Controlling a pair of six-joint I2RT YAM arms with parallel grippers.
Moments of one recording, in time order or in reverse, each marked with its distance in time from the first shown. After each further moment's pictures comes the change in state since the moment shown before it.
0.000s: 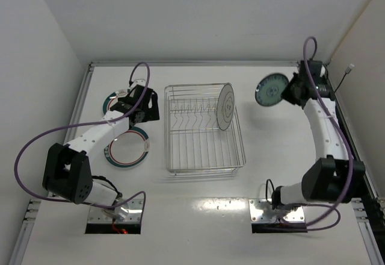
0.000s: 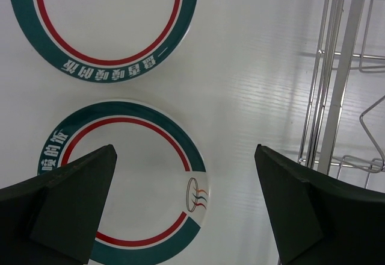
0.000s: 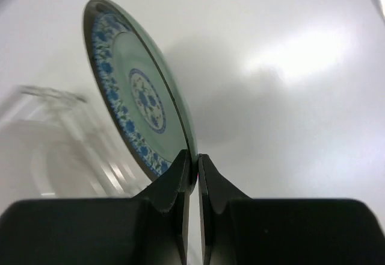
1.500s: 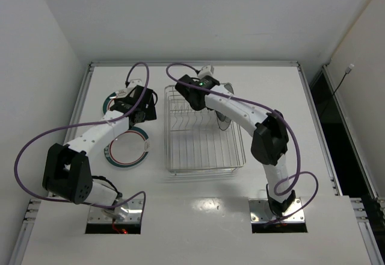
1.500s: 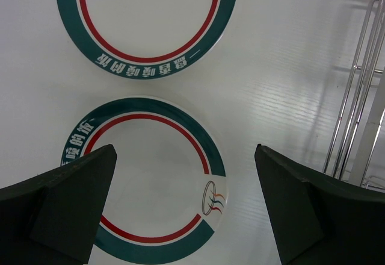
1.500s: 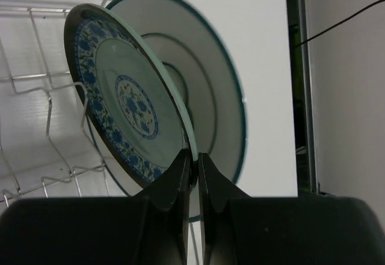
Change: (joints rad) left arm 0.000 -0.001 0.004 -0.036 -0.110 -0.044; right arm 0.960 0.644 0.713 -0.553 1.010 0.084
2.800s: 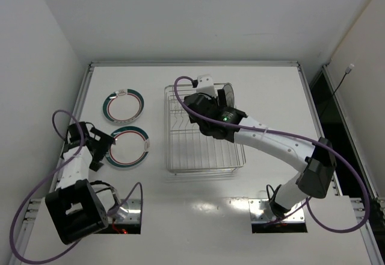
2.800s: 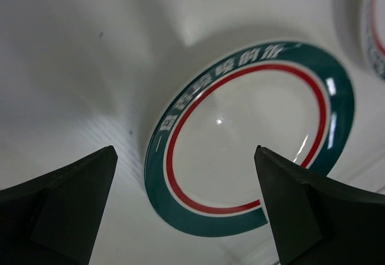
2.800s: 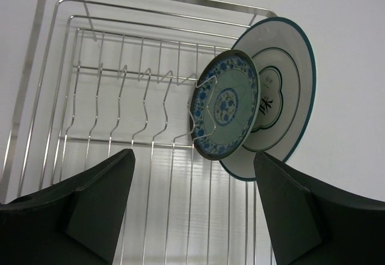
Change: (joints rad) left arm 0.792 -0.349 -0.461 0.006 0.534 -0.251; right arm 0.209 -0.513 -0.561 0.658 -0.175 -0.136
